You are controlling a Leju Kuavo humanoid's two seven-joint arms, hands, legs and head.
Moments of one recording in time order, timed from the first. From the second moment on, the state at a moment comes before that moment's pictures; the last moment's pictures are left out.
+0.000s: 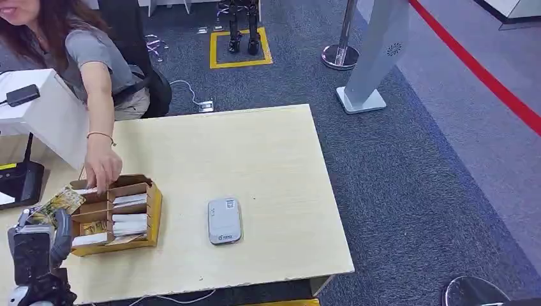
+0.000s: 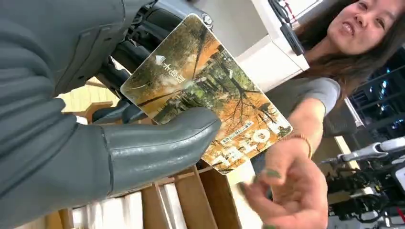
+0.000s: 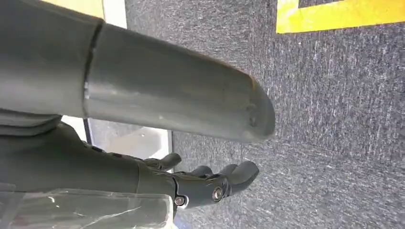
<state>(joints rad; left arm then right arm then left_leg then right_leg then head) 0.08 0.08 0.16 -1.66 -0.09 0.14 -0.29 -0.08 0.02 -1.15 -0.22 1.55 -0.15 0.07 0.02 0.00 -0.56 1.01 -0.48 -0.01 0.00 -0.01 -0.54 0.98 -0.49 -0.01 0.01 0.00</state>
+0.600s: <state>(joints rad) 0.01 0.08 0.02 -1.66 -0.46 0.32 -0.29 -0.08 0.03 -1.13 -0.22 1.57 -0.13 0.09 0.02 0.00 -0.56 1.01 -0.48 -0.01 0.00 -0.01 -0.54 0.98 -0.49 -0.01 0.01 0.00</state>
